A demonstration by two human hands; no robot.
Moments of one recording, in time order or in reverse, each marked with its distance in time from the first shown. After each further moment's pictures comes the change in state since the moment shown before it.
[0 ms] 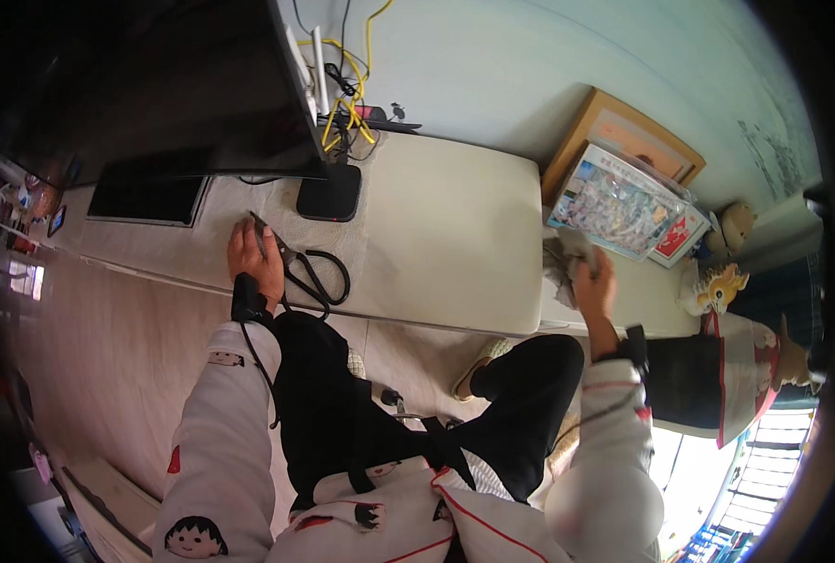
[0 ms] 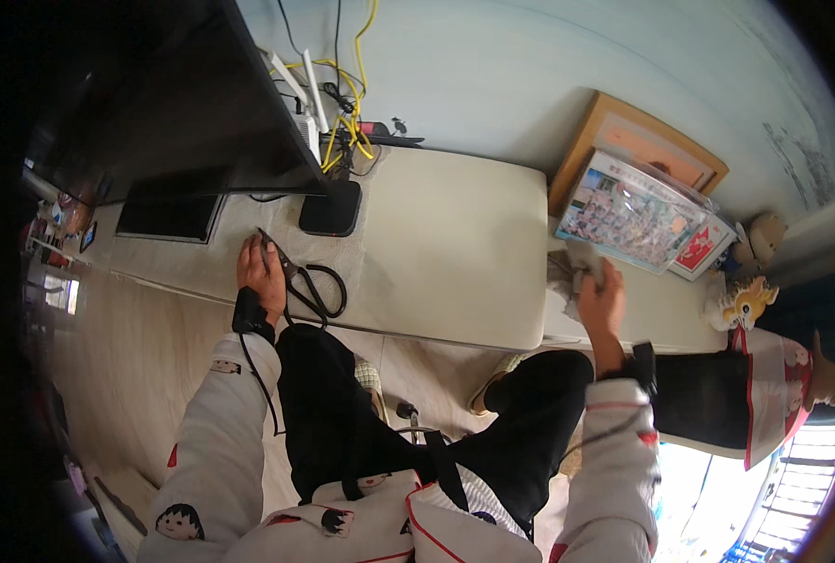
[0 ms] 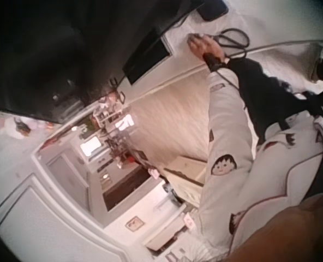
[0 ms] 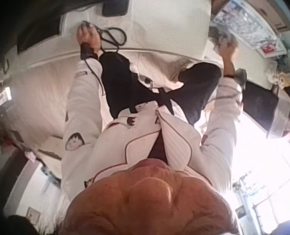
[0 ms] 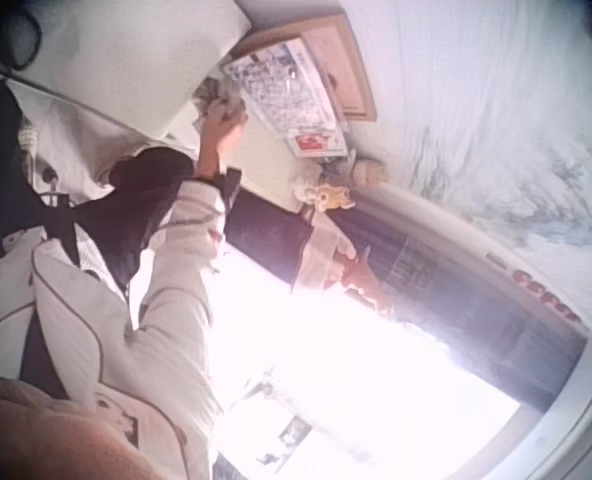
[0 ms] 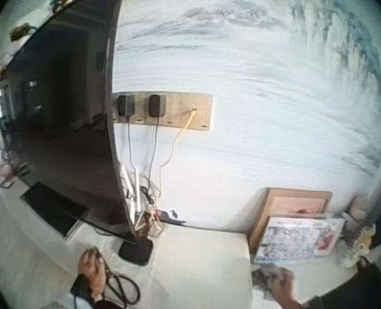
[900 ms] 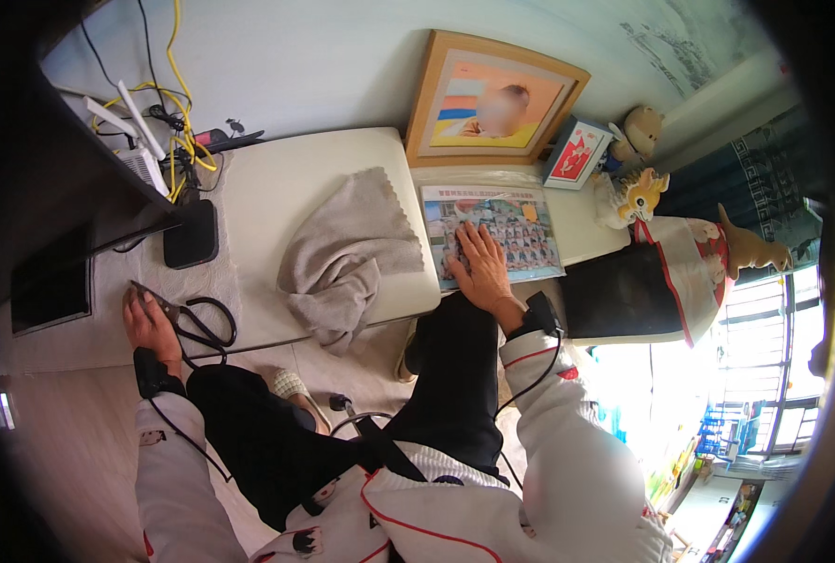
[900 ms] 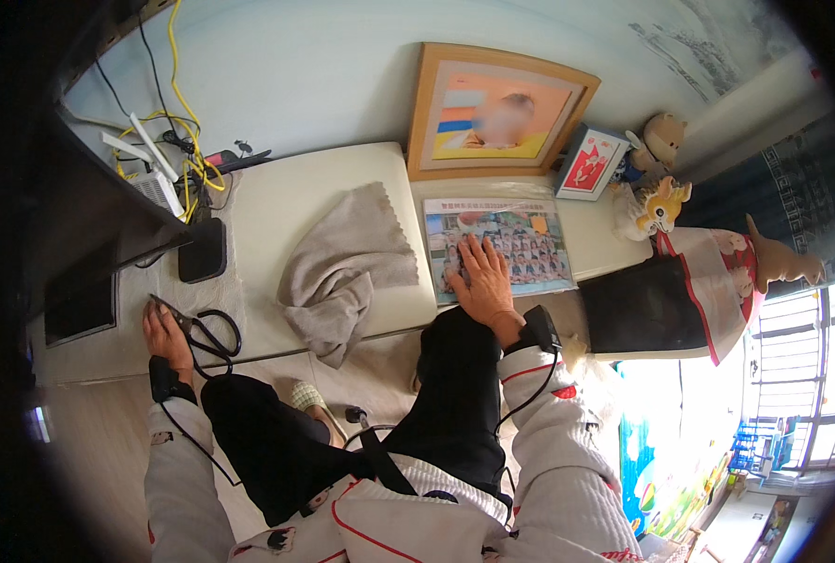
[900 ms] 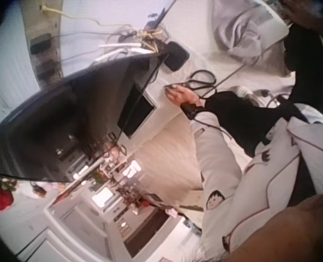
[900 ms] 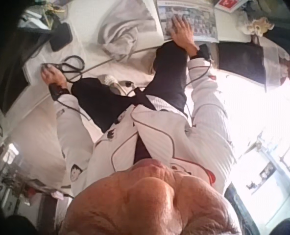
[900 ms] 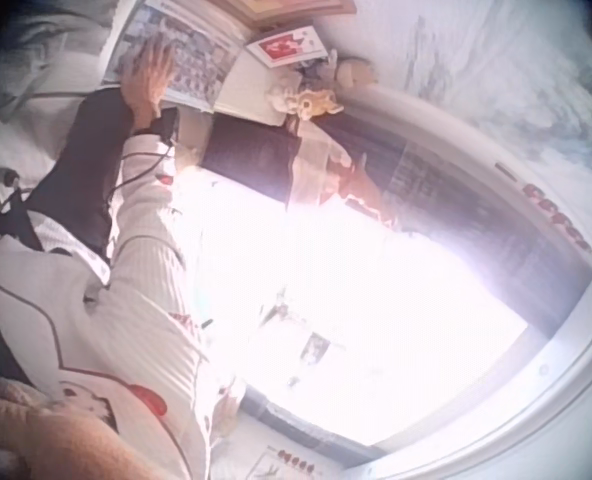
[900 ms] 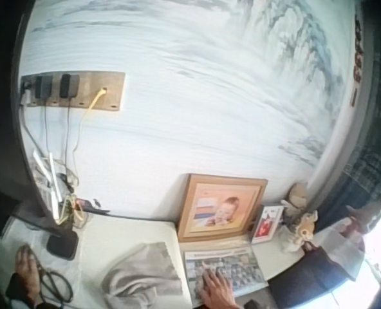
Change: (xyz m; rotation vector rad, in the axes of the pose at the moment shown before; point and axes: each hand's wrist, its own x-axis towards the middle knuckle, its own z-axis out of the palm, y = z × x) left_hand 0.003 -0.037 0.022 -0.017 -0.062 0.000; right_hand -0.054 0.031 0.004 -0.387 -0.276 -0.170
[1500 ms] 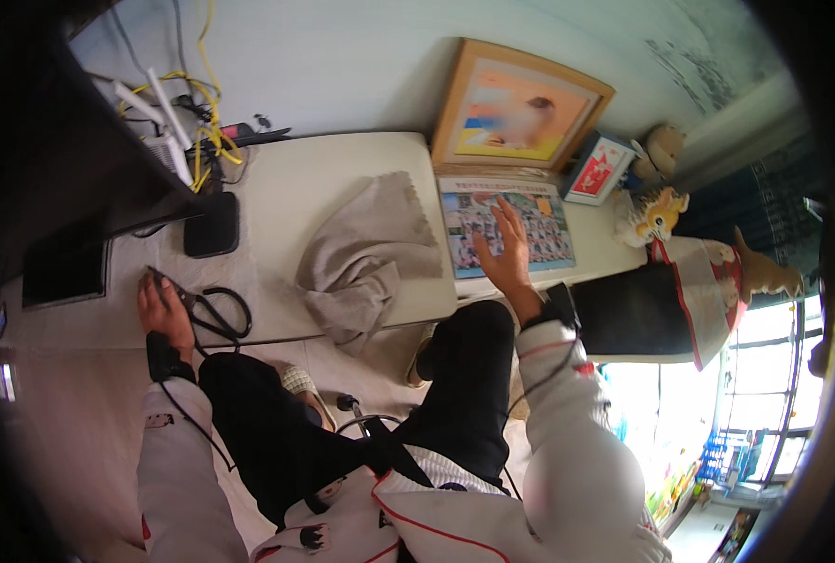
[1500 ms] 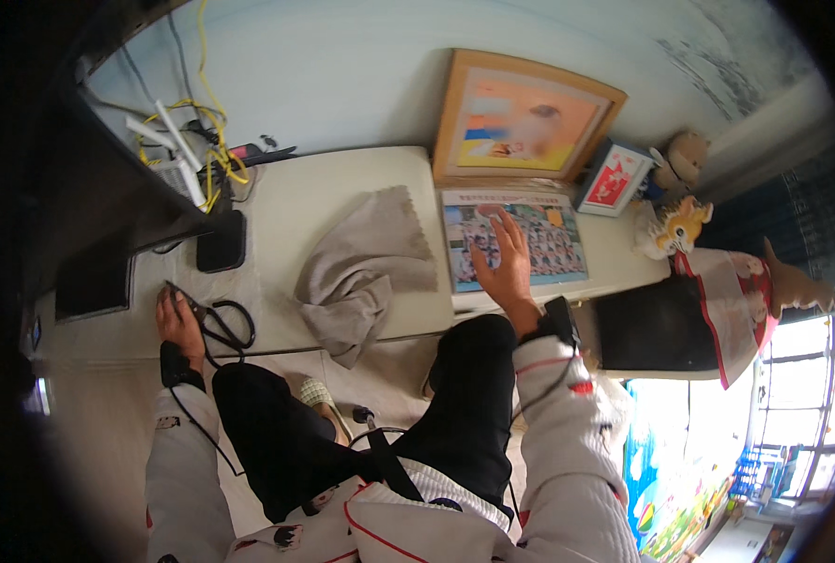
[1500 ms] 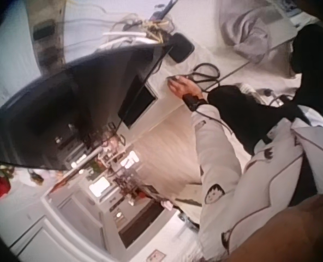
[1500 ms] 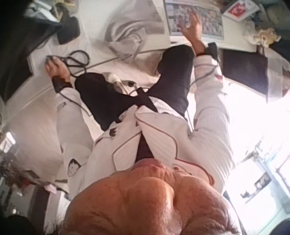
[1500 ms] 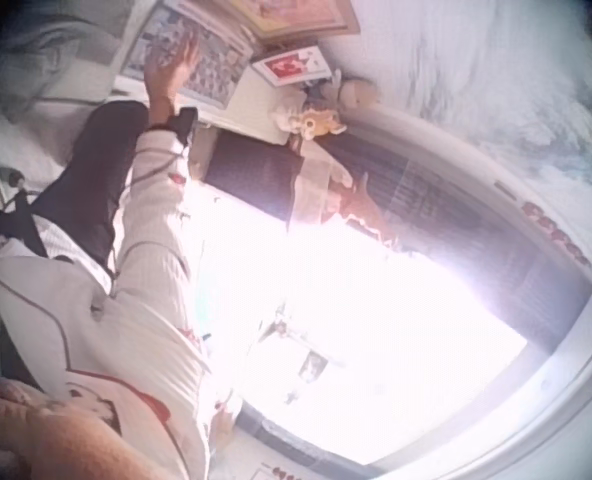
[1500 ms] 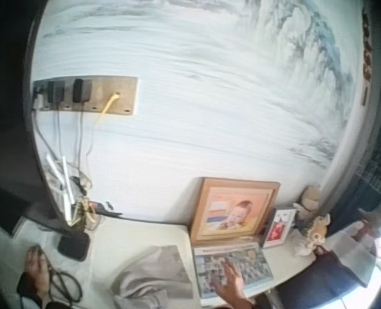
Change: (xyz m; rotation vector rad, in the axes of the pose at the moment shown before) left_hand -0.001 0.007 -0.005 0.048 0.039 0.052; right_hand 0.047 -0.013 -0.024 0.279 0.309 -0.152
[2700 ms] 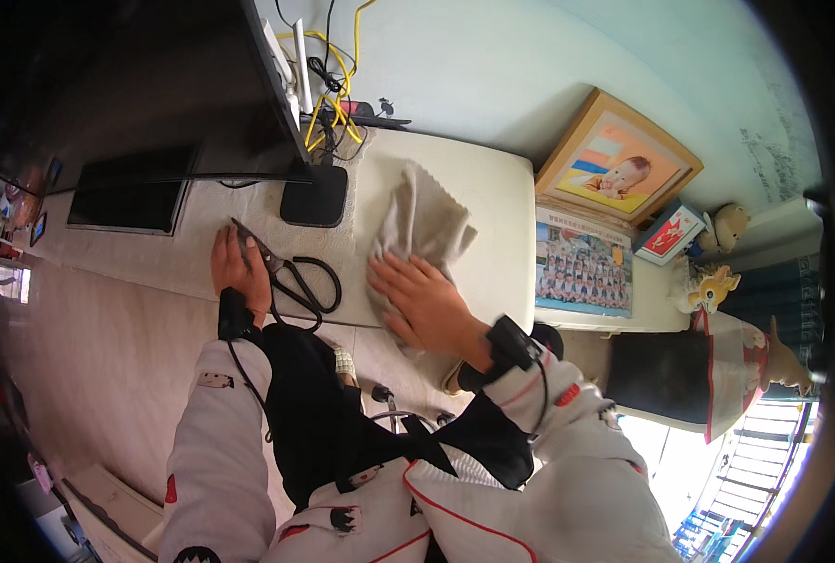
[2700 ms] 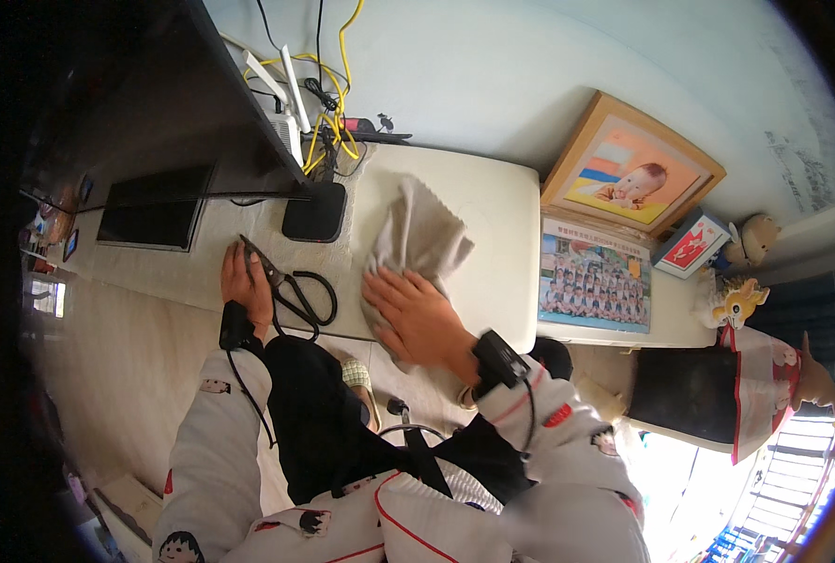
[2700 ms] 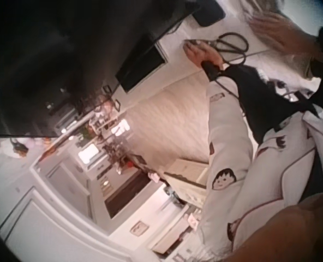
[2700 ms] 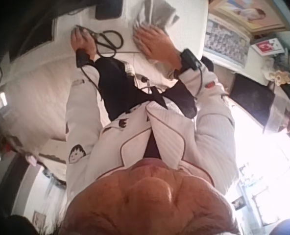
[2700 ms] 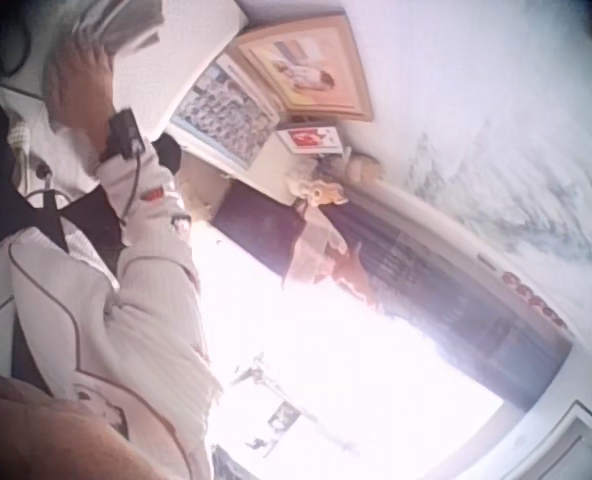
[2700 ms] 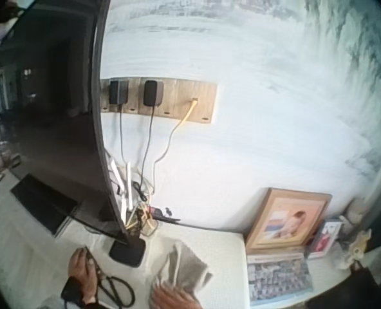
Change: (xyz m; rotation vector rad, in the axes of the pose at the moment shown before) left_hand -0.002 0.031 -0.020 -0.040 0.003 -0.075; right_hand 0.008 -0.213 0.101 0.059 -0.618 -0.643
